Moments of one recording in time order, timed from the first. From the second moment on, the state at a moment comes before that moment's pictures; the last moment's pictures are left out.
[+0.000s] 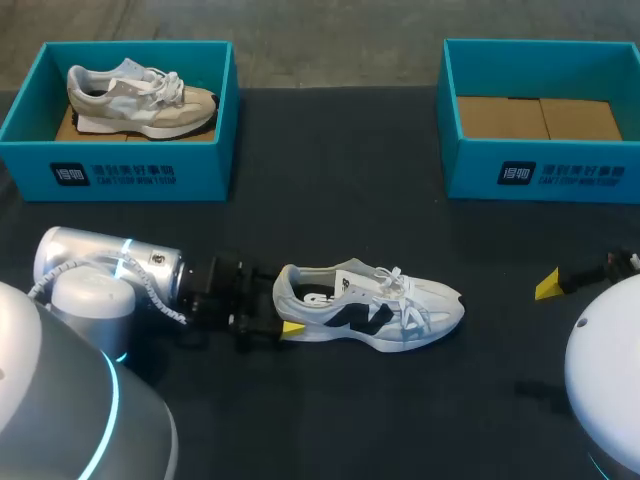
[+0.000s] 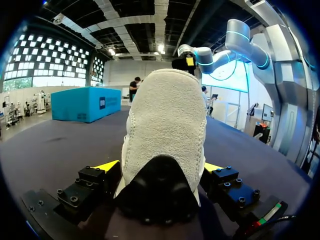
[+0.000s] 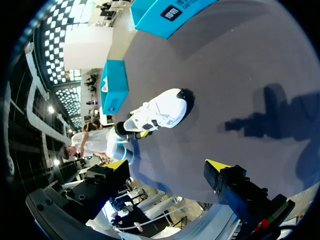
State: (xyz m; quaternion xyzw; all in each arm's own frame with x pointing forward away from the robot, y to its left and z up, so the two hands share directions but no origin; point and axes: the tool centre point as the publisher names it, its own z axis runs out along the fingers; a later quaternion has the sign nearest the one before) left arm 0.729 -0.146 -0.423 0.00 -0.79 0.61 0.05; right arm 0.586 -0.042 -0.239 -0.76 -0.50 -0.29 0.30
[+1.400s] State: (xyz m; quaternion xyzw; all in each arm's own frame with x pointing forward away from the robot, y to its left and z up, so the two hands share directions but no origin) left arm 0.727 -0.170 -0.426 0.00 -0.78 0.62 0.05; right arm 0.586 -0.042 -0.239 -0.76 -0.50 -0.29 0.30
